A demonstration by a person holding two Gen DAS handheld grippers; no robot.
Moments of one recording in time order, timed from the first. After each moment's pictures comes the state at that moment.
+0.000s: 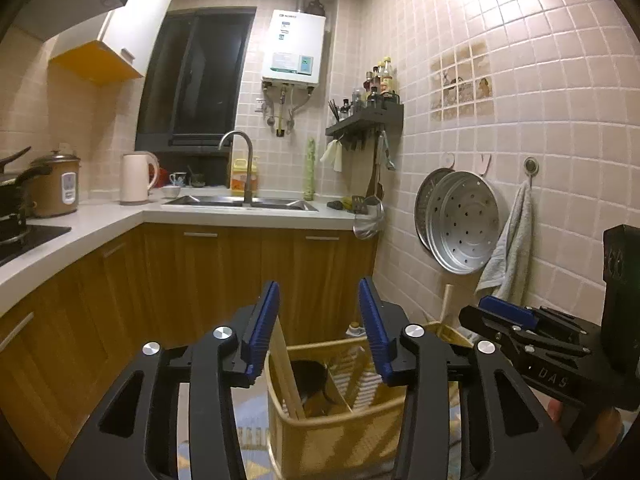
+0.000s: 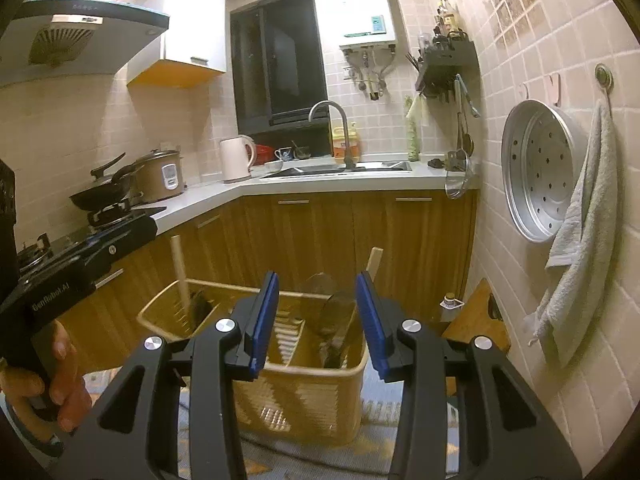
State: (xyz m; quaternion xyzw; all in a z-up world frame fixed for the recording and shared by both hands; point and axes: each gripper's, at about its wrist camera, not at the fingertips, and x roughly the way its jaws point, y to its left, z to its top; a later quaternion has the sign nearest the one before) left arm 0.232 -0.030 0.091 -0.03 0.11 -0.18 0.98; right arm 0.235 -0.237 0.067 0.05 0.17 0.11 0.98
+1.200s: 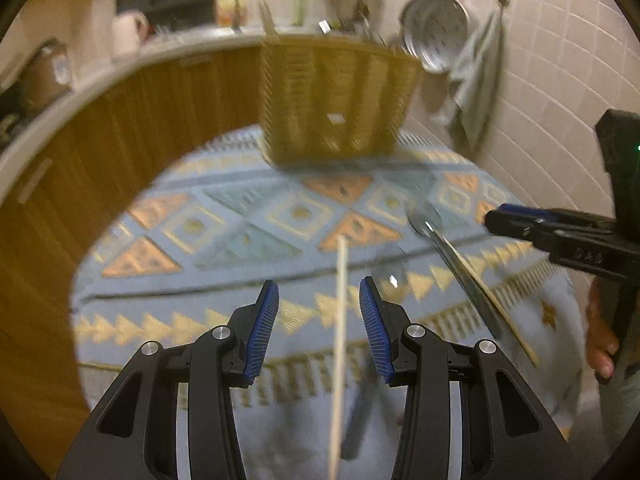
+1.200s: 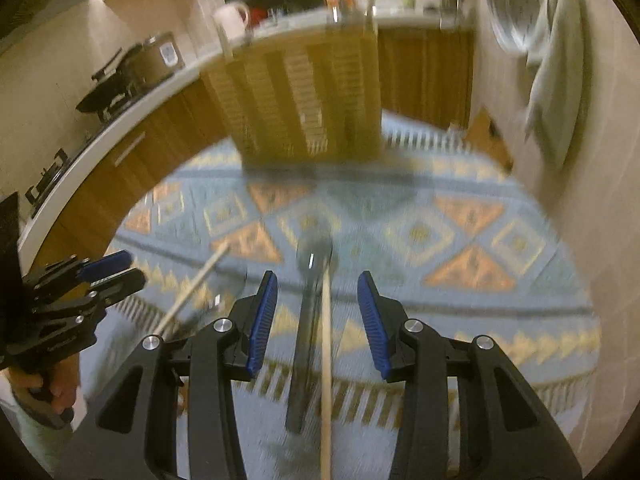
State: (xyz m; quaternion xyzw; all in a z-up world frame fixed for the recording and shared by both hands) left arm 0.096 0.012 -0.025 0.03 0.42 -0.20 0.88; right arm 0.097 -0.224 -0.030 0.09 0.45 0.13 0.88
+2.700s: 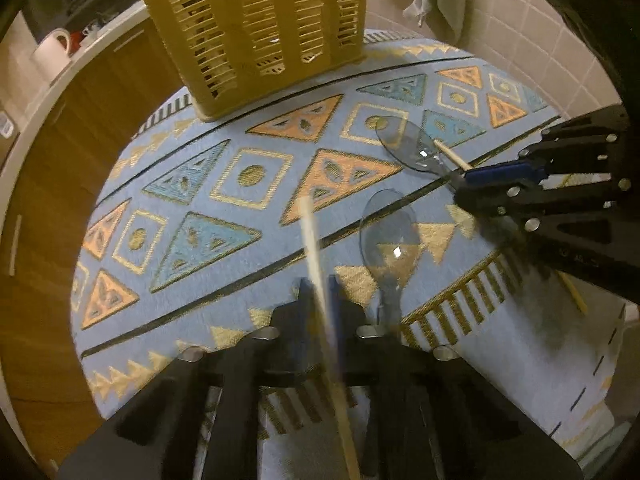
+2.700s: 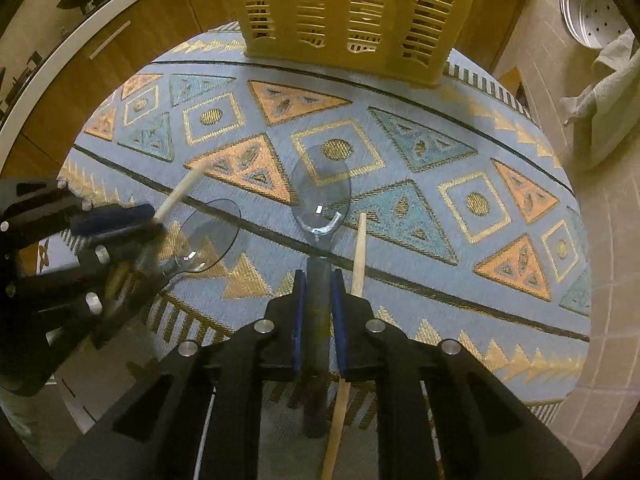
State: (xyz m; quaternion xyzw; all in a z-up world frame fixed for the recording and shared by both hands) left arm 0.127 -0.043 -0.057 0.19 0.52 -0.21 0.80; right arm 0.147 -0.158 -0.066 -0.04 0.58 0.13 0.80
